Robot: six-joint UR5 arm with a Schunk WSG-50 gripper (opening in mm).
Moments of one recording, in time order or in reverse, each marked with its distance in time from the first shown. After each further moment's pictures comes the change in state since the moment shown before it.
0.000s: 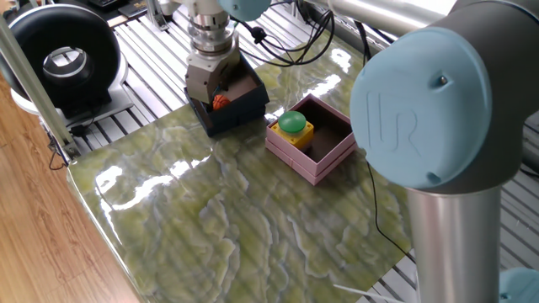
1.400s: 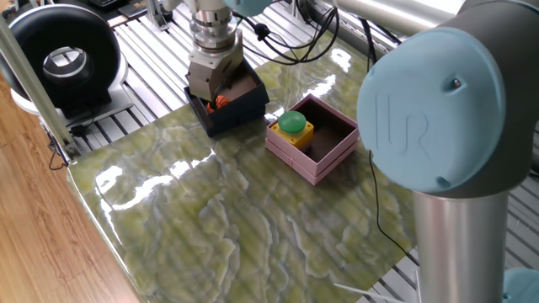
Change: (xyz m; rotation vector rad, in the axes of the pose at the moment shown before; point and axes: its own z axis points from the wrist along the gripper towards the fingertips) arm 0.009 -0.002 -0.009 0.021 0.013 0.036
